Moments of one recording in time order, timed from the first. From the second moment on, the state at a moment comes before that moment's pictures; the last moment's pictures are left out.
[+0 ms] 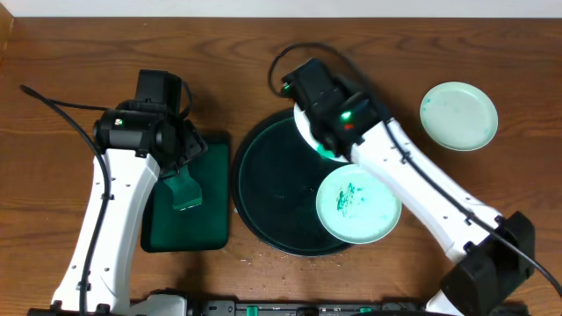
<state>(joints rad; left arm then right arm) -0.09 1.41 1.34 -1.23 -0.14 -0.66 0.69 1.78 1.62 -0.88 0.69 -0.51</state>
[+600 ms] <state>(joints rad) -0.09 1.48 1.34 -1.23 -0.14 -0.66 0.83 1.78 1.62 -0.83 1.08 -0.82</state>
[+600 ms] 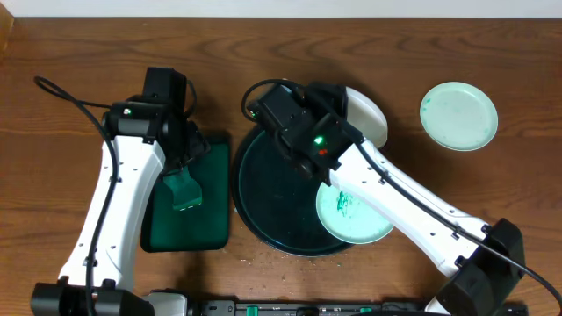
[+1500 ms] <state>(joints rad) -0.09 1.48 1.34 -1.23 -0.14 -0.66 0.85 1.78 1.62 -0.73 1.20 -0.93</state>
